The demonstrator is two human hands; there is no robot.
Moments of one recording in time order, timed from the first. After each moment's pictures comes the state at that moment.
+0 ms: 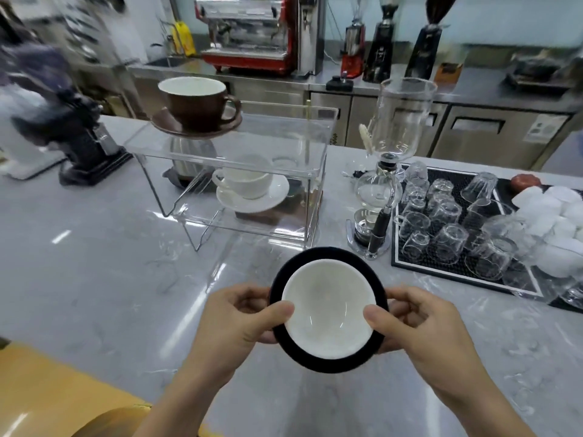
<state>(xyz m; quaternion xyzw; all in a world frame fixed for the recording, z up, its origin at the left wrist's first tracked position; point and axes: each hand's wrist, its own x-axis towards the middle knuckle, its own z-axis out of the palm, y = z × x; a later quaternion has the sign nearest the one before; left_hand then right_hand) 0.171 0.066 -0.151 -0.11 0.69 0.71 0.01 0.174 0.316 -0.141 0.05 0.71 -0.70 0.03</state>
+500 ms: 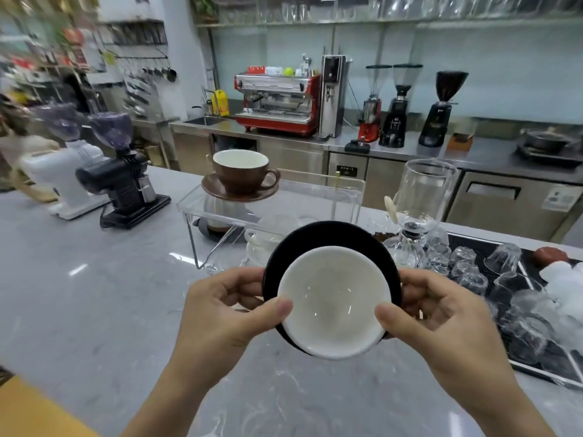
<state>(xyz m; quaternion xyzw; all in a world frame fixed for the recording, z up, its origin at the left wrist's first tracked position) 0.148 0.027 -0.066 0.00 0.70 0.70 -0.17 0.130 0.278 -0.058 -0.12 0.71 -0.69 -0.08</state>
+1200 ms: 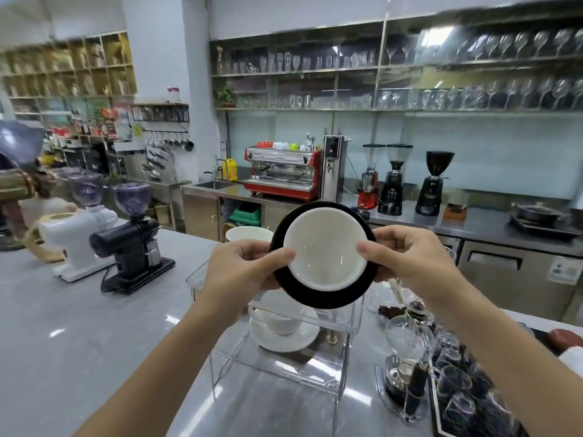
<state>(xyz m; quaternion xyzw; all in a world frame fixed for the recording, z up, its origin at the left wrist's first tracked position) 0.038 0.003 0.024 0.03 0.67 0.72 -0.18 0.000 0.257 0.054 -0.19 0.76 -0.61 -0.07</state>
